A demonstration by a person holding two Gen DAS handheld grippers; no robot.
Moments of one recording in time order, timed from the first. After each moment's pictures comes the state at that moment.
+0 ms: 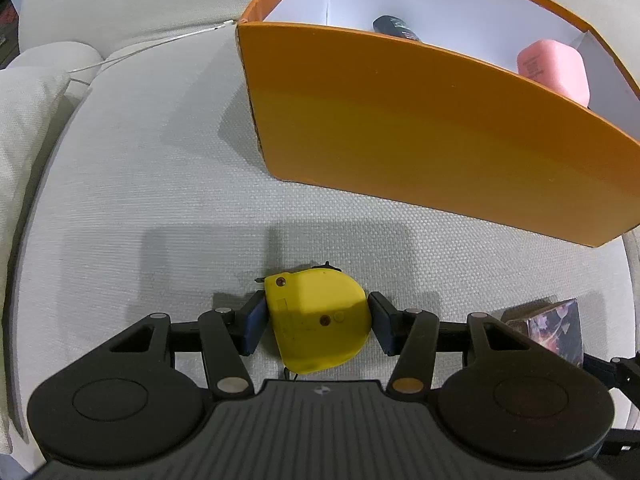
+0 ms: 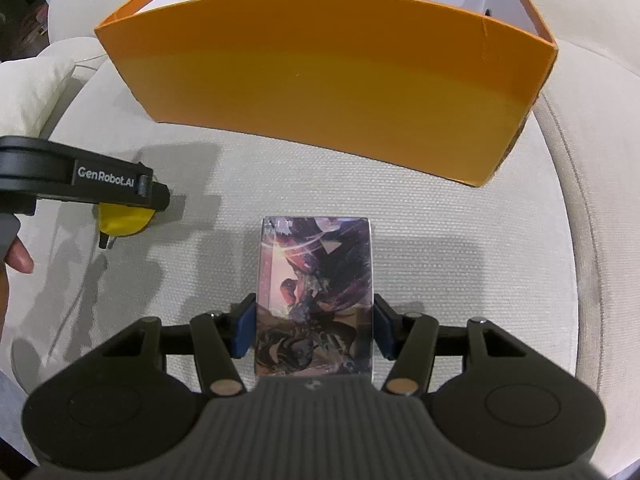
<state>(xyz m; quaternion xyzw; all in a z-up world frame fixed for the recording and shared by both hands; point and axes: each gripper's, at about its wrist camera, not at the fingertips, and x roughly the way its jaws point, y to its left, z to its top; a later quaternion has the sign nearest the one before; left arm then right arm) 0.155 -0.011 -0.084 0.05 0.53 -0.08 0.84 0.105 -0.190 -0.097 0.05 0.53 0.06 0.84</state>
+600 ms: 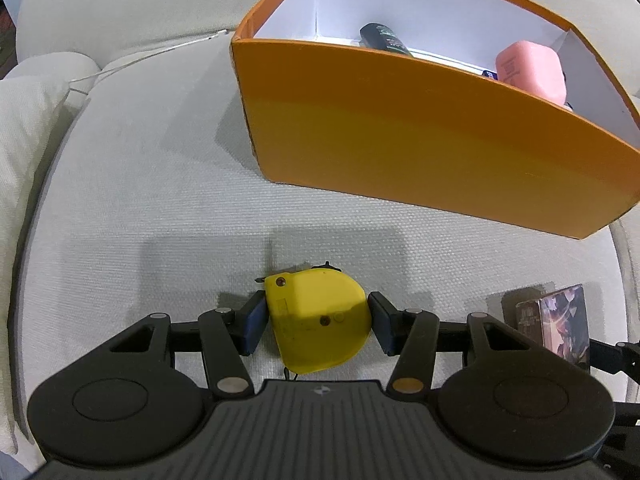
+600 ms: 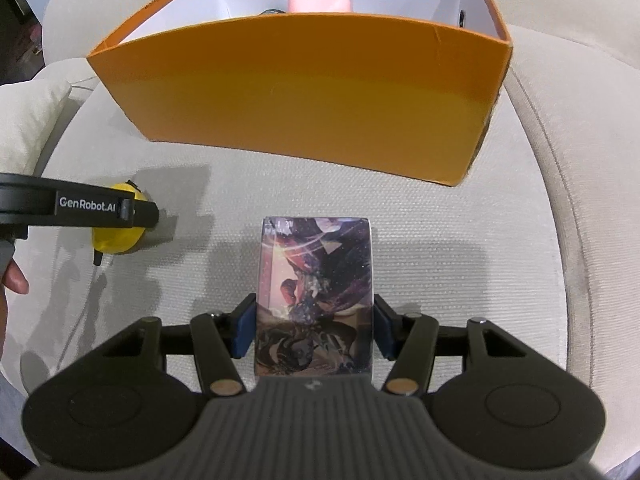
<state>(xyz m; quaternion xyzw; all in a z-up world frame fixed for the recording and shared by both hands) 0.146 -0.014 -0.077 0.05 0.52 -0.08 0.85 0.103 -0.197 -0.084 0.07 0.52 0.04 0.85</state>
